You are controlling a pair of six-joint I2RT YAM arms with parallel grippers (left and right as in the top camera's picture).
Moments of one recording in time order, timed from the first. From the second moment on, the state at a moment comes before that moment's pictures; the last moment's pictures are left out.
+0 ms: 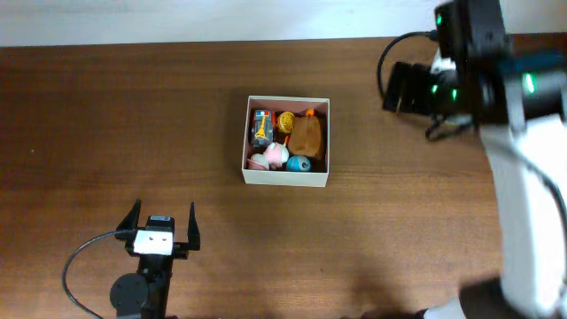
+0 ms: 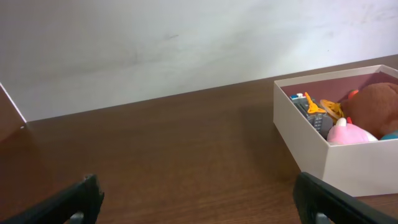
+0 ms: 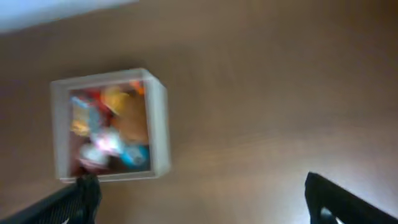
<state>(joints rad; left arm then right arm) 0.10 0.01 0.01 -0.07 0.14 0.17 0.24 1.63 2.18 -1.48 0.12 0.41</state>
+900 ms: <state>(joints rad) 0.10 0.01 0.01 -0.07 0.14 0.17 0.11 0.27 0.35 -0.04 0.15 0.38</state>
